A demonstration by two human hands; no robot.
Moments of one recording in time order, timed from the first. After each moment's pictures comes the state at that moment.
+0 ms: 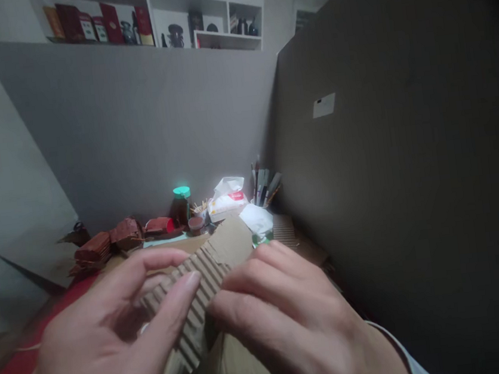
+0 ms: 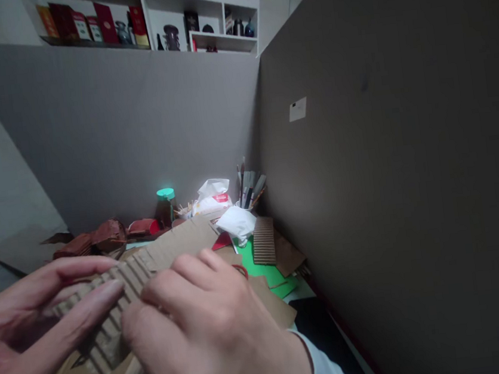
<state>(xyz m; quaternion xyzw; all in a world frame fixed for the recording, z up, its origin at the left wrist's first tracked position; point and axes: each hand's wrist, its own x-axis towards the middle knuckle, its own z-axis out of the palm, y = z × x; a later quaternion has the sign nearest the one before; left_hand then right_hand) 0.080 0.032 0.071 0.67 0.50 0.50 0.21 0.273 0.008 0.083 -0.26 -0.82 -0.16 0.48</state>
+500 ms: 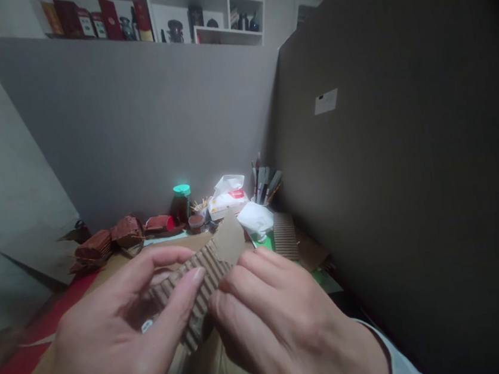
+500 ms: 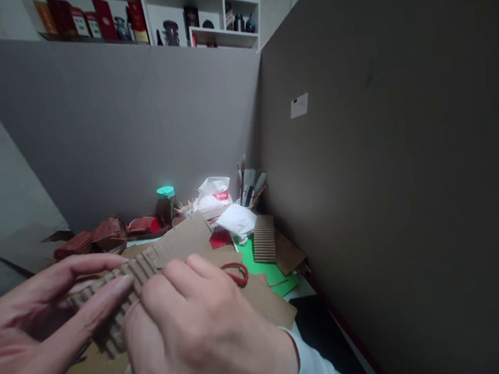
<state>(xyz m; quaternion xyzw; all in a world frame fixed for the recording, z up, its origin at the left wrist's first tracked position) 0.090 0.036 0.069 0.68 0.47 0.55 0.12 0.266 0.008 0.085 -0.27 -0.86 -0.22 0.36</state>
